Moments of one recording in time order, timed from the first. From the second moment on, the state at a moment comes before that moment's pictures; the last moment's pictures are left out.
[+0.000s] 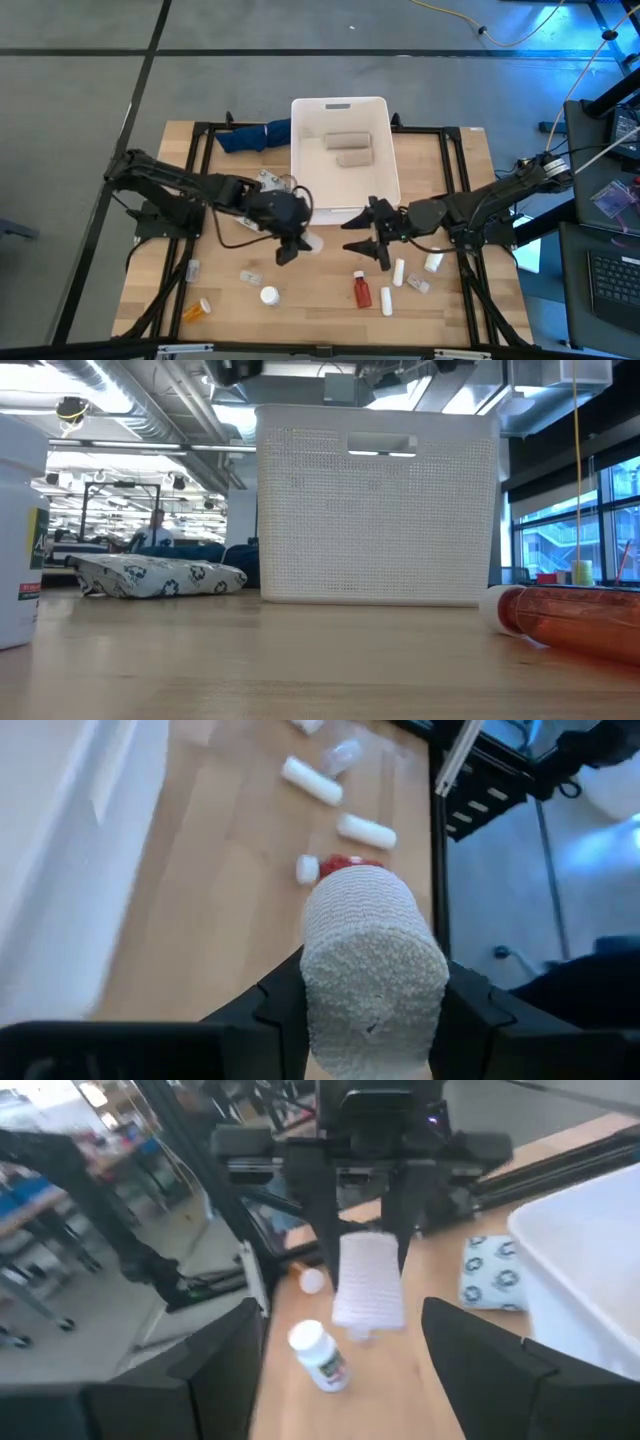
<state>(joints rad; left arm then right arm) -0.20 1.48 1.34 -0.58 0.09 -0.52 0.36 1.28 0.95 0.12 0.22 0.46</state>
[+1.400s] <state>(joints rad) -0.16 1.60 1.52 -0.69 0.10 -0.20 0.34 1.56 1.34 -0.33 0.24 0.41</state>
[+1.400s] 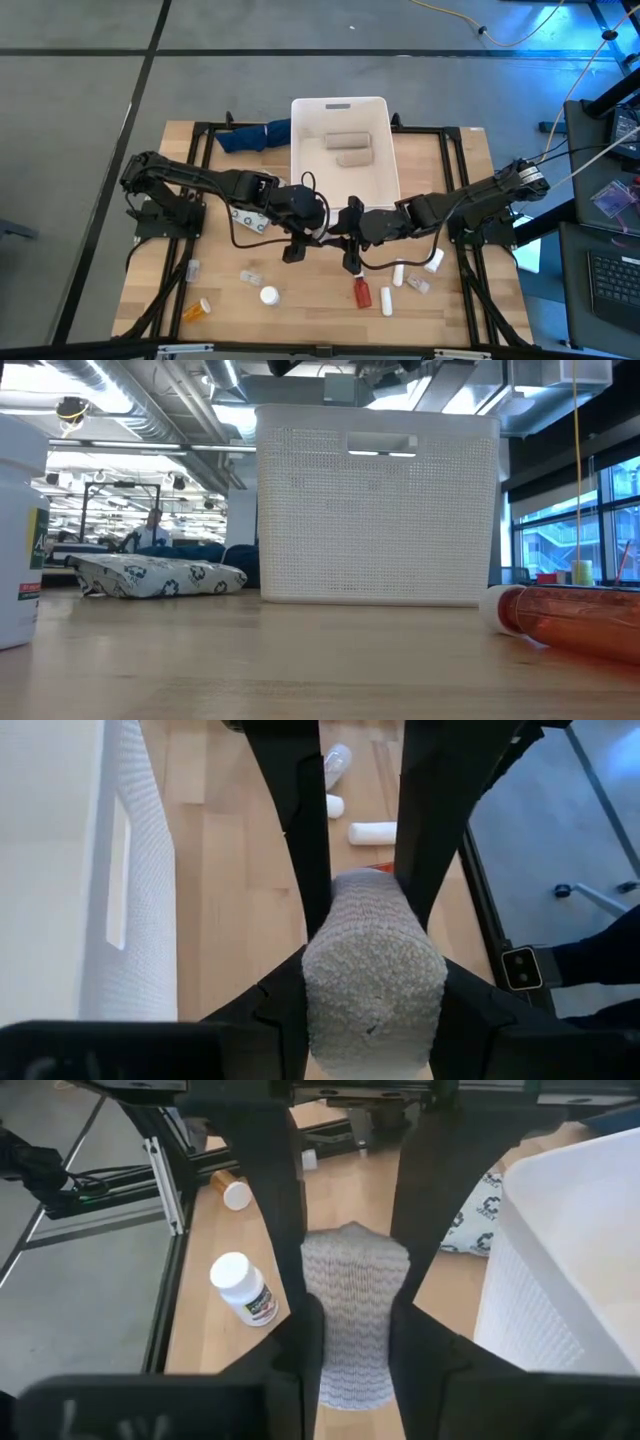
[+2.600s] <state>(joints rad) -0.11 1.18 1.45 -0.72 -0.22 -0.22 0.23 1.55 1.73 -0.92 0.35 0.19</state>
